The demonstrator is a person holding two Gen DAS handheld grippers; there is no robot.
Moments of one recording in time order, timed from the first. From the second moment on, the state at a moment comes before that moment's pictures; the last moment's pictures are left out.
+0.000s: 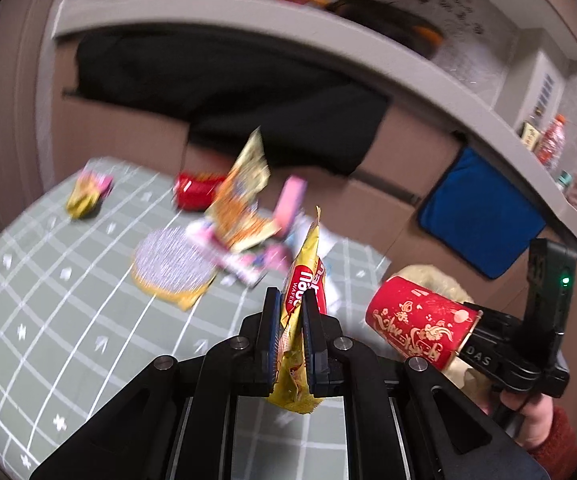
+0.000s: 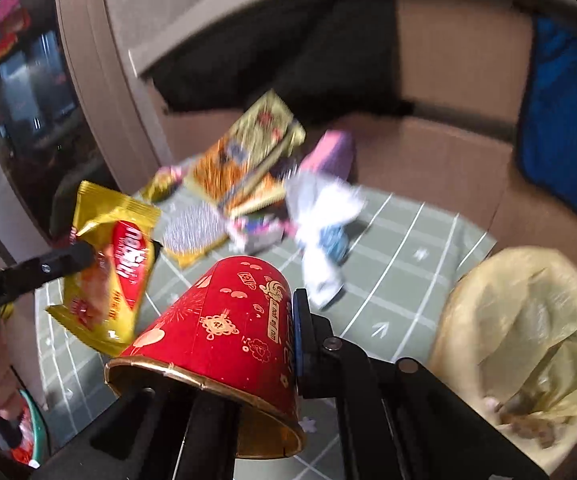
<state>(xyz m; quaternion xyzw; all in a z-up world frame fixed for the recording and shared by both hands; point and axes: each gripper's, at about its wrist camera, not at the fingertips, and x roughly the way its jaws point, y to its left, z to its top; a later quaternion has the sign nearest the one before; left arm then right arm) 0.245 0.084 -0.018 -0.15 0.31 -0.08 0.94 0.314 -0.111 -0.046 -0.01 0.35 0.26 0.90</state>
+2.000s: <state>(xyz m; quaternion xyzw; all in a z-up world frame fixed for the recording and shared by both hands) 0.348 -0.123 -0.054 -0.16 0.39 -0.25 0.87 0.336 -0.326 -0.068 0.02 0.45 0.01 0.89</state>
